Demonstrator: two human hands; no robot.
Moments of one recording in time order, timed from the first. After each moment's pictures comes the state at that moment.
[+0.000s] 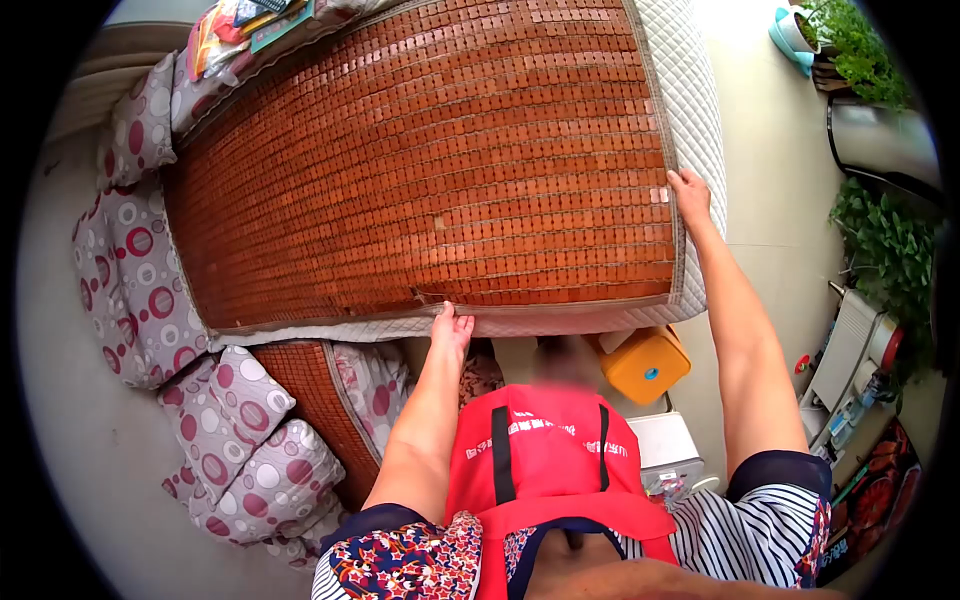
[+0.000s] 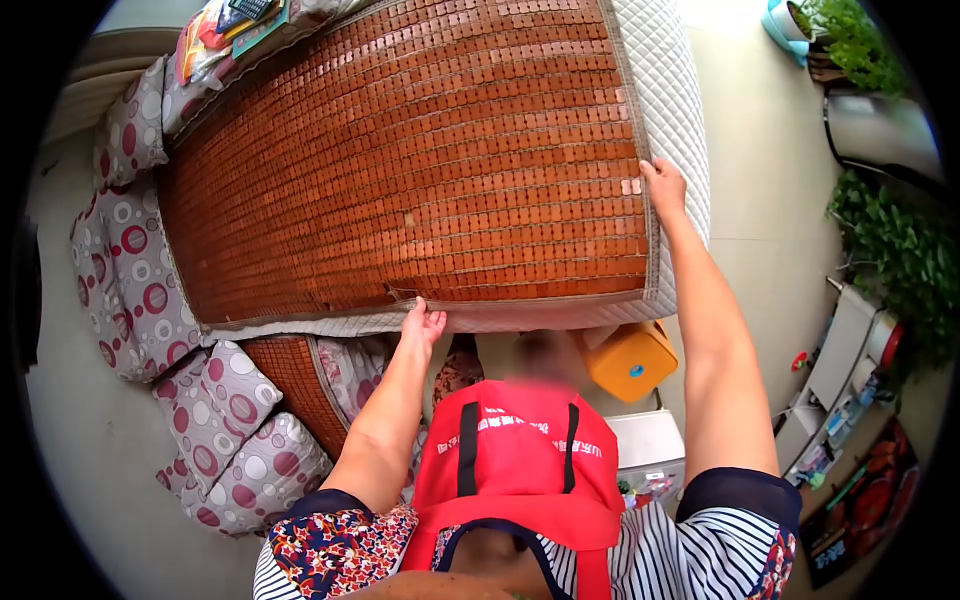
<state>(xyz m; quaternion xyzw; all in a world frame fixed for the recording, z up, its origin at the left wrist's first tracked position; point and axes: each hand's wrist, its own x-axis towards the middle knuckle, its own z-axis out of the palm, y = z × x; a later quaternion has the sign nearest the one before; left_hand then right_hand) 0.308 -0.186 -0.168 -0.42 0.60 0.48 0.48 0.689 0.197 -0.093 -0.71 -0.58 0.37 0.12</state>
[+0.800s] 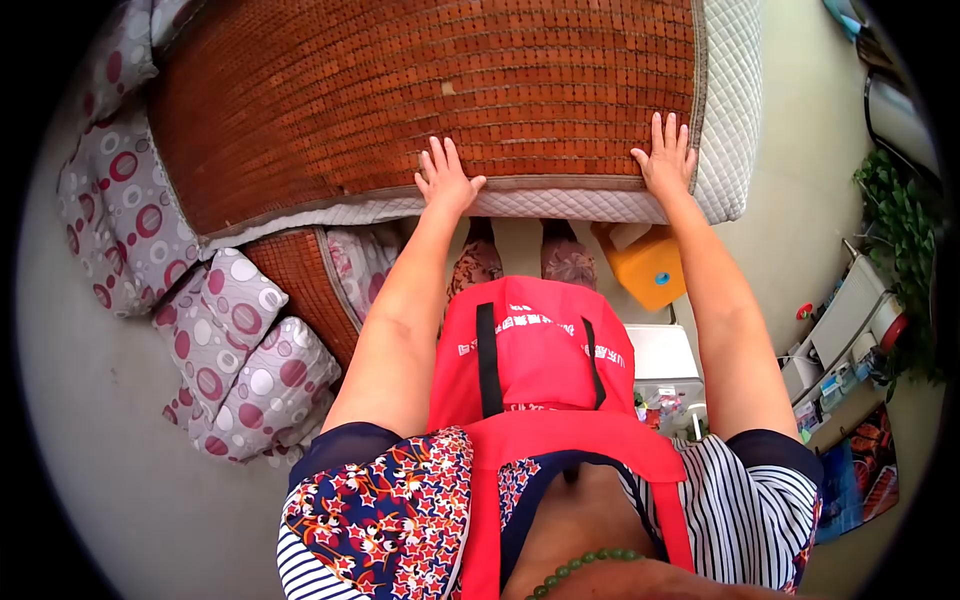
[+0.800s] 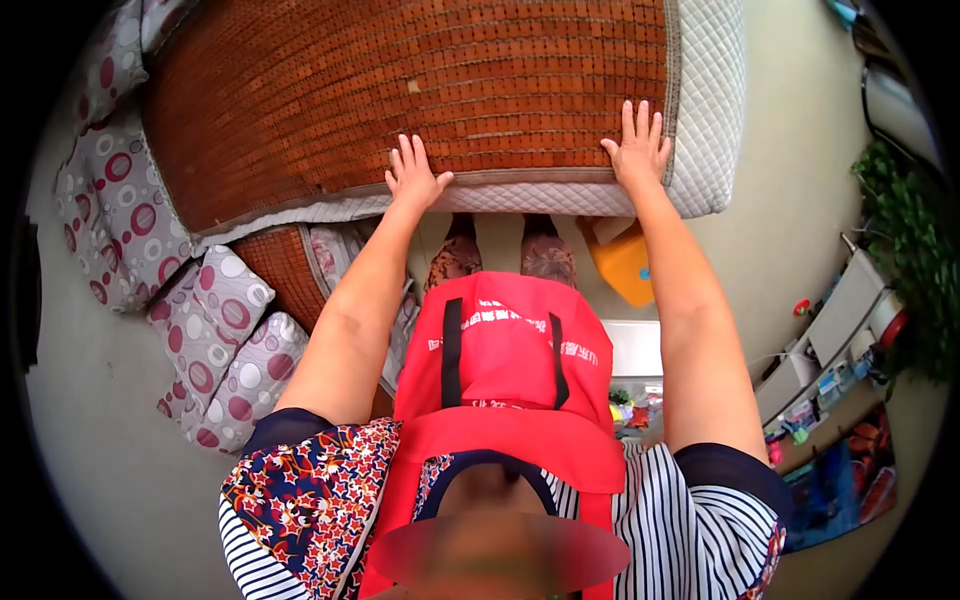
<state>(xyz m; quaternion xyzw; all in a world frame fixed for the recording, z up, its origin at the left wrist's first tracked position) 0.310 -0.117 -0.086 0.42 0.80 -0.20 0.36 0.645 0.028 -0.100 -0.60 -0.75 0.15 -0.24</state>
